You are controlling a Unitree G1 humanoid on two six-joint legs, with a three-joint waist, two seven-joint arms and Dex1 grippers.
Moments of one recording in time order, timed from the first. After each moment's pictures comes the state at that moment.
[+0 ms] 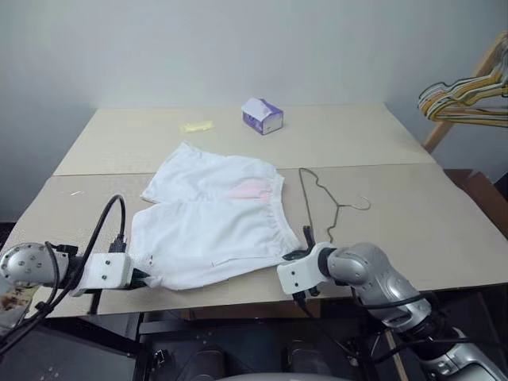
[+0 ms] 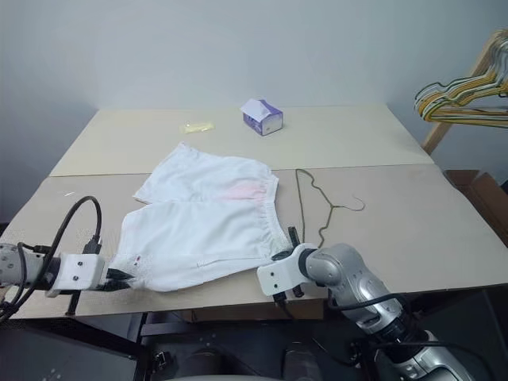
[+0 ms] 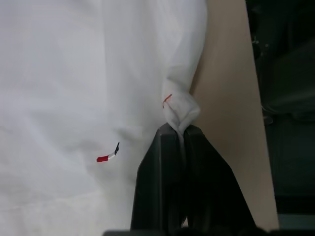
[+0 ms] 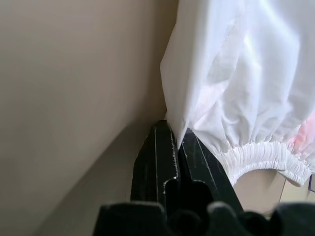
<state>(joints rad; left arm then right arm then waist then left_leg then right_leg) 0.09 1.16 0.06 -0.01 -0.20 -0.24 -1.34 -0.26 -0.64 0.50 -0.31 -0.68 0.07 0.96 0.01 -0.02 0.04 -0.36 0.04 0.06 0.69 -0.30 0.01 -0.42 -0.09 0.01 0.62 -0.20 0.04</state>
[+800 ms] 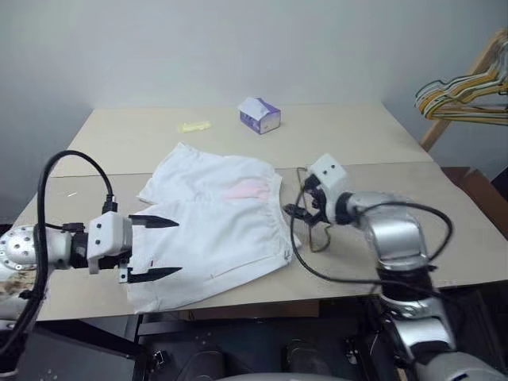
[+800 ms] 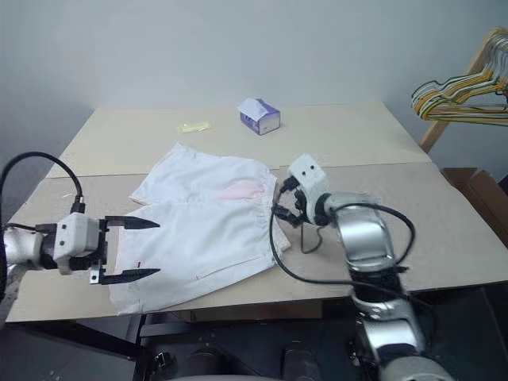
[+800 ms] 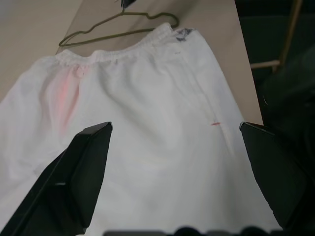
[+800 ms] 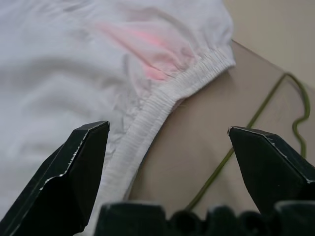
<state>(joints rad) -0.01 0.96 0.17 -0.21 -0.47 0.02 -1.26 -0.64 -0.23 0.06 -0.16 -0.15 1.22 0.65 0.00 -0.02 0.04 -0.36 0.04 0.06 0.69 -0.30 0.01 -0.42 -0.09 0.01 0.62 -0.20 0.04</state>
